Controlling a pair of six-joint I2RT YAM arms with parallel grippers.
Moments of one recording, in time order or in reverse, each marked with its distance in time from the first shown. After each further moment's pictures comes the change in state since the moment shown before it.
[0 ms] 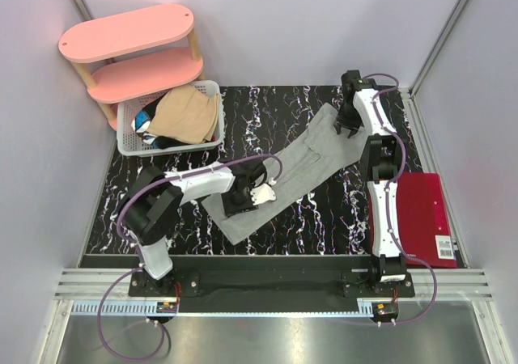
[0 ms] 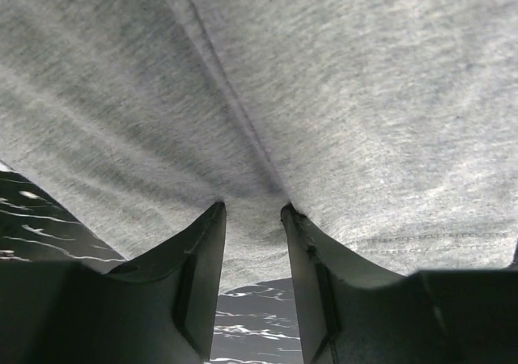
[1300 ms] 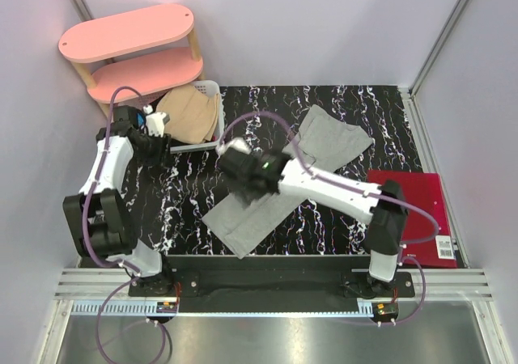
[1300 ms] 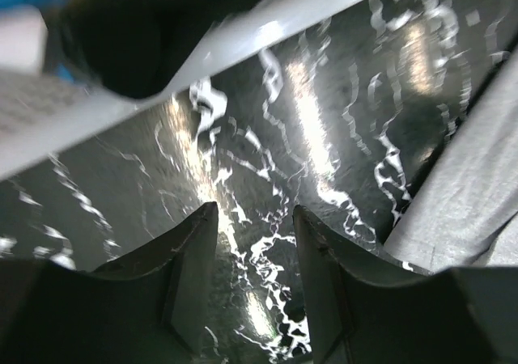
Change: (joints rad) left arm 0.916 -0.287 0.143 -0.021 0.370 -0.238; right arm 0.984 -0.818 -0.779 0.177 0.192 -0.147
